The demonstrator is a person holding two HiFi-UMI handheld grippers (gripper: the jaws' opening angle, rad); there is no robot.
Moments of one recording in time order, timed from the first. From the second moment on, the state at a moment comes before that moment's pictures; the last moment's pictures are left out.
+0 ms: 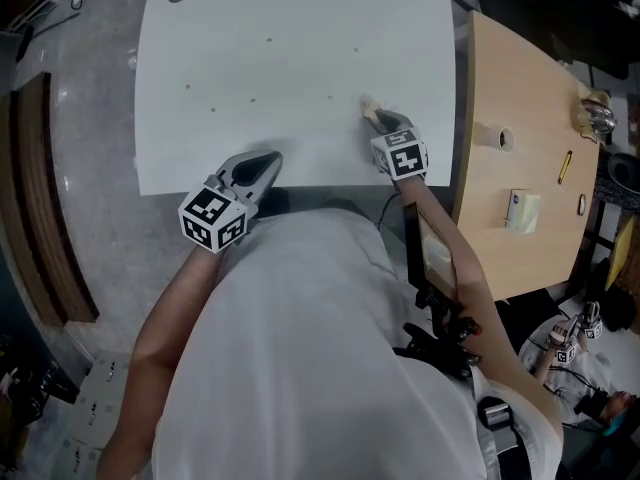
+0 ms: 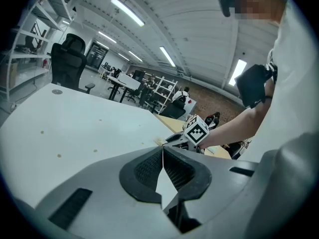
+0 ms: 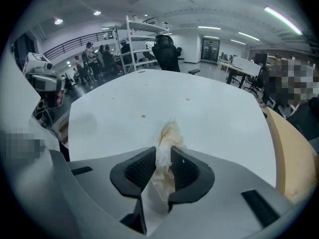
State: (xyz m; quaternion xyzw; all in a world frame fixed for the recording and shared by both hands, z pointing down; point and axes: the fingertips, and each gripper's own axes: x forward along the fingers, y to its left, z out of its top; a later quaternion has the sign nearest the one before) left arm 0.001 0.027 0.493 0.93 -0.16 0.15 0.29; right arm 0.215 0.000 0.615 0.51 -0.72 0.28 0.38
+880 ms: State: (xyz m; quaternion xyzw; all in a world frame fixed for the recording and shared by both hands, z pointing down) left arm 0.011 0.009 0.487 0.95 -0.08 0.15 0.27; right arm 0.115 0.047 0.613 0.43 -0.76 0.36 0.33
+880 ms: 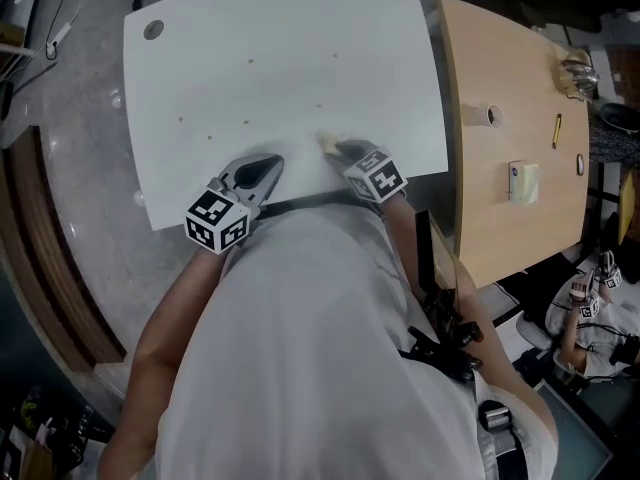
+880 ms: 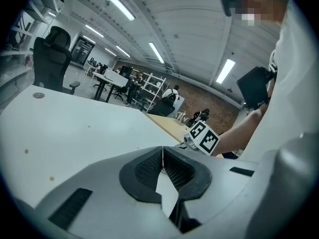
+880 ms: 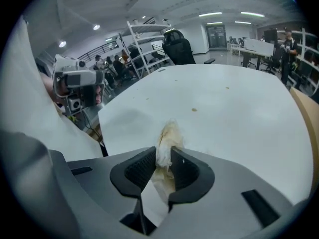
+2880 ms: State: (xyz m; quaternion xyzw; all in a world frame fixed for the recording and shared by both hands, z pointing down) left arm 0.001 -0.016 0.486 0.91 -0.26 0.16 0.29; right arm 0.294 -0.135 0.612 0.55 -0.68 0.28 0.39
